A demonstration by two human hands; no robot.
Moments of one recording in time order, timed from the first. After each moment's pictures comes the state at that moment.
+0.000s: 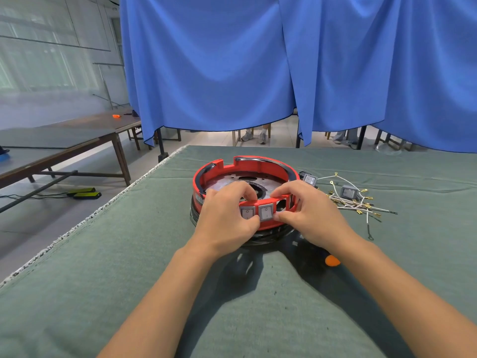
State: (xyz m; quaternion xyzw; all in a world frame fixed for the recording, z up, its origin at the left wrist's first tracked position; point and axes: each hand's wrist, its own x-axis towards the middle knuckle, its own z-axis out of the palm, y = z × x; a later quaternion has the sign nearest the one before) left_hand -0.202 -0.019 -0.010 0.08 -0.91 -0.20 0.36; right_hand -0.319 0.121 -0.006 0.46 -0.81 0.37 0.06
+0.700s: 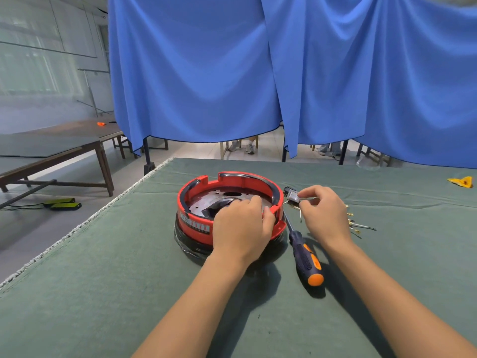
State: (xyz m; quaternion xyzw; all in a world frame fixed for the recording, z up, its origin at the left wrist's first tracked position) left_hand -0.242 0.020 0.000 0.16 -0.91 -0.05 0.38; right_hand -0.369 0.128 -0.010 0.24 -0.82 0.49 0.16
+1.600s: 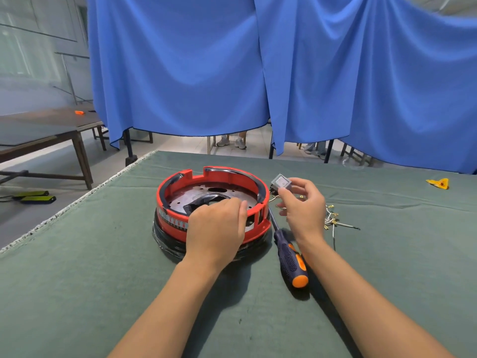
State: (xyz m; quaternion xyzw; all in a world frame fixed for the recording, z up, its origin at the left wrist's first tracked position) left_hand -0.239 0.010 -0.006 0.14 -0.89 0.00 0.43; right_hand -0.365 0.107 -0.014 0.18 -0.68 0.70 0.11
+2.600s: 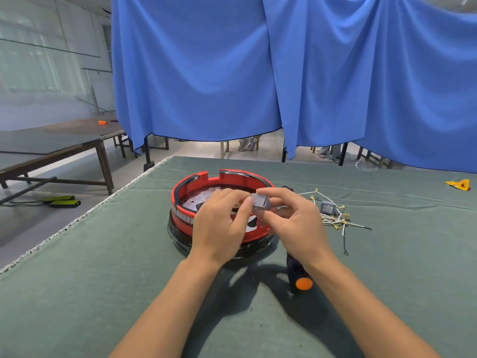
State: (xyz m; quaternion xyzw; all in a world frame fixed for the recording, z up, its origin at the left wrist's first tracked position) left_hand -0.222 0.005 -0.006 0.08 -0.84 -0.26 0.47; right_hand -0.296 0.126 0.006 0.40 -0.68 0.61 0.02
